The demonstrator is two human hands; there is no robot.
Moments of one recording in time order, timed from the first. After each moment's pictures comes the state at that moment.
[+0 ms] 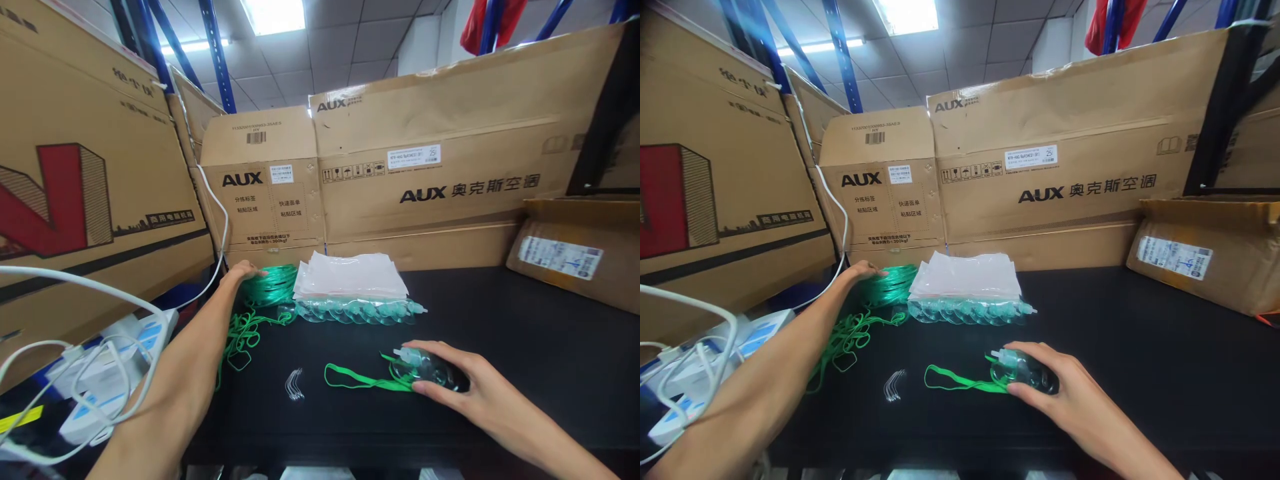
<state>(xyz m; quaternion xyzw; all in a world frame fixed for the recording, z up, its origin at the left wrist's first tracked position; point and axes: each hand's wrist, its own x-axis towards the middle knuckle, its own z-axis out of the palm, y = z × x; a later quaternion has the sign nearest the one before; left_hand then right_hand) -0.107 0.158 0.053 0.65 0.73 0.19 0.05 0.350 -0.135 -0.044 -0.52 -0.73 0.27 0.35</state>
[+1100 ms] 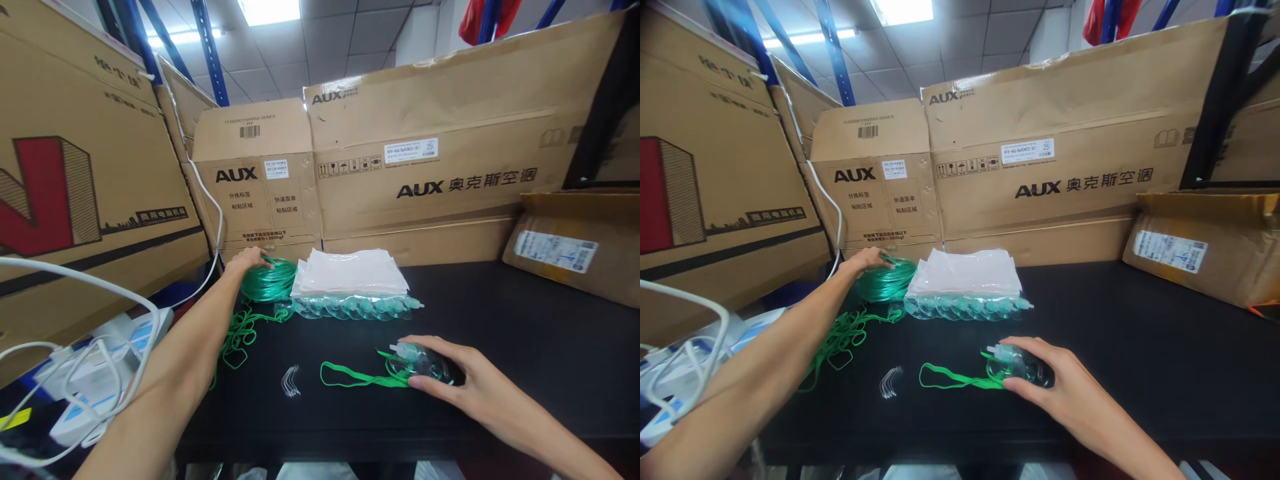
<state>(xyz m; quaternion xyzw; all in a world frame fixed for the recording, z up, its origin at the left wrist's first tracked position) -0.076 0.167 0.077 0.68 0.73 0.08 -0.01 0.351 -0.134 -0.043 -0.52 -0.73 0.28 0.35</state>
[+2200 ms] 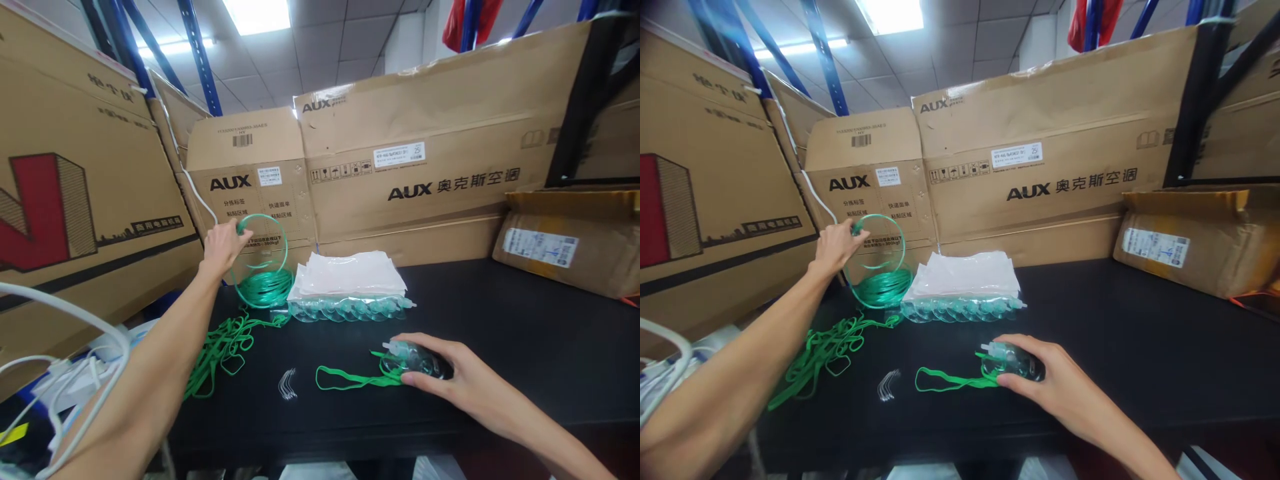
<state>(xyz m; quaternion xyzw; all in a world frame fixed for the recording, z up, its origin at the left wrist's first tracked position) -0.064 0.099 0.129 0.61 0.69 0.25 -0.30 0.349 -0.134 -0.037 -0.50 -0.73 0.30 0.37</state>
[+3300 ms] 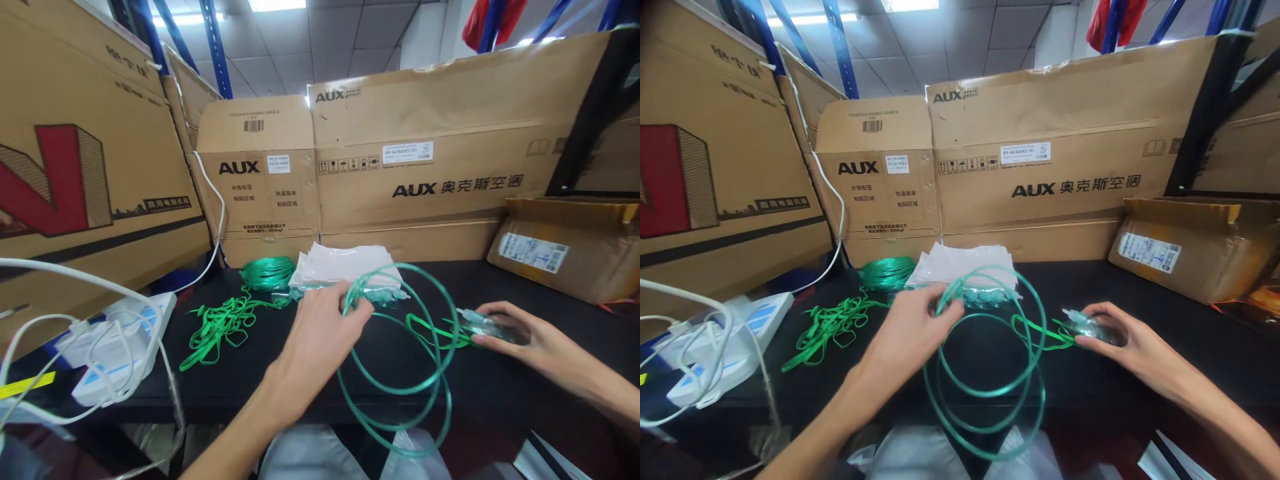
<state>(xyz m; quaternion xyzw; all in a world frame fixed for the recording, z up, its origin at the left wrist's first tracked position) 0.115 -0.130 0.059 0.78 0.51 0.36 0.09 0.489 -0.131 -0.046 -0.58 -0.66 0.21 0.42</state>
